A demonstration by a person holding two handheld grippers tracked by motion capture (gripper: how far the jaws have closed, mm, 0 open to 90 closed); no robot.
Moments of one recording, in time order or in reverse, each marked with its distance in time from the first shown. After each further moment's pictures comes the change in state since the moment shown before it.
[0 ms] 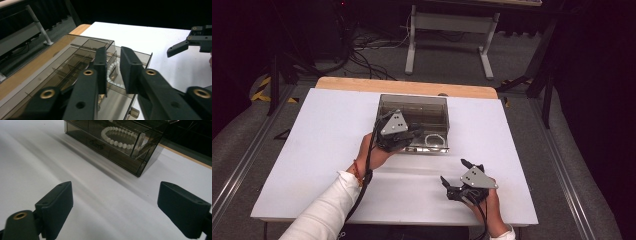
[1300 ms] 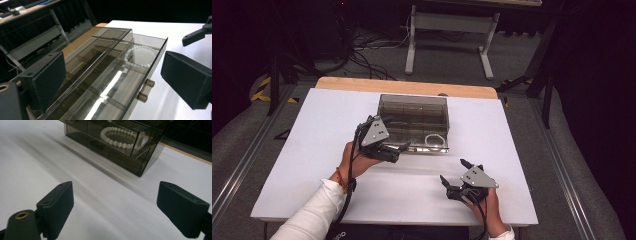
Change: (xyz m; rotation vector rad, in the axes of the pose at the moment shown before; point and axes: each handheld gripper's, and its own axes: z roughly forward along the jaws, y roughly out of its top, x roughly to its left) left arm 0.002 -0.031 -0.036 -0.034 0.140 0.020; right arm -0.001 -0.001 0.001 -0.009 0.009 0.038
